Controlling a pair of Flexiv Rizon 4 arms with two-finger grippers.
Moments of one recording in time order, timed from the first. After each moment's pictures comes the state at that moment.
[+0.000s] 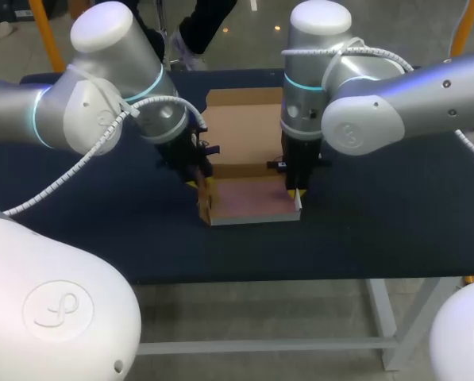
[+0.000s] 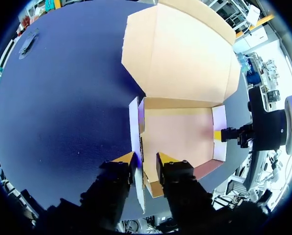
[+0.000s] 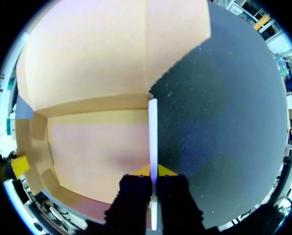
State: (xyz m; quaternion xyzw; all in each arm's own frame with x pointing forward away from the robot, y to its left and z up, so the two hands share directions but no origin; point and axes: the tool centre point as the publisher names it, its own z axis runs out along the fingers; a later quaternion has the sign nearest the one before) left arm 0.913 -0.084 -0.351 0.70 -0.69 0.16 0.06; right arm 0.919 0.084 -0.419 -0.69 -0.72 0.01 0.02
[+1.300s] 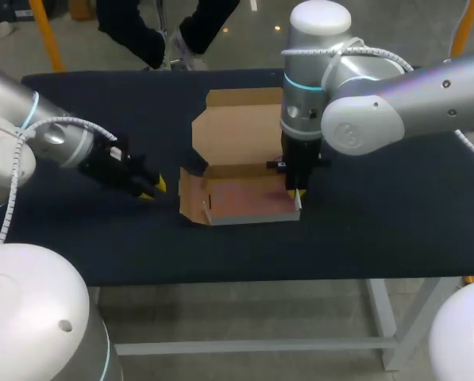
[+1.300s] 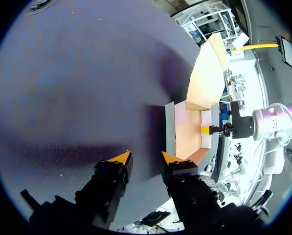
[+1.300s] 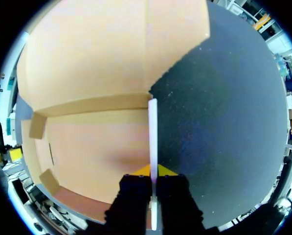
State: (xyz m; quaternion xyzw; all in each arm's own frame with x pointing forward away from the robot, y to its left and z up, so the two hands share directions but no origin) left arm 0.901 0.012 -0.370 0.68 -0.65 0.29 0.21; right arm 0.919 0.084 -0.419 -0.69 -0.72 0.01 0.02
